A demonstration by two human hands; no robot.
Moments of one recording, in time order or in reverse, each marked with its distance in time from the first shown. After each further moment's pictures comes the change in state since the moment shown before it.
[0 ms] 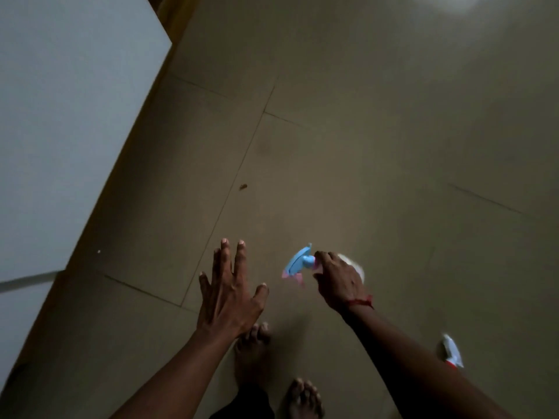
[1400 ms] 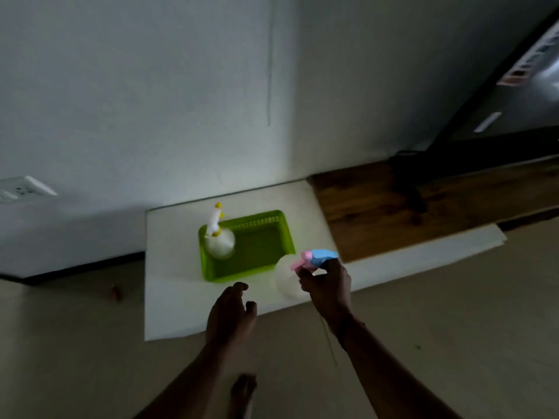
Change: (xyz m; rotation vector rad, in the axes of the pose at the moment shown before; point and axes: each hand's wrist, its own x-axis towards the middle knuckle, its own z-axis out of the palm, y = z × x) left_hand -0.430 -0.409 -0.347 -0.705 0.634 -0.696; right_hand -0.423 -0.688 -0.045 0.482 -0.184 -0.682
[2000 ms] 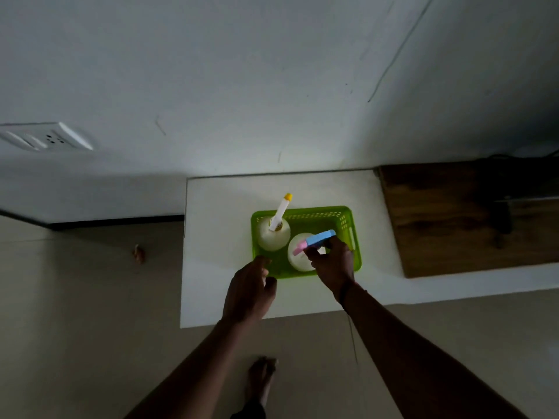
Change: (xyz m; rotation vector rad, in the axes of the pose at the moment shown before) left_hand 0.095 -0.082 -0.040 -0.173 0.040 0.017; right_hand 0.094 0.017 0.167 -0.328 -0.138 0.097
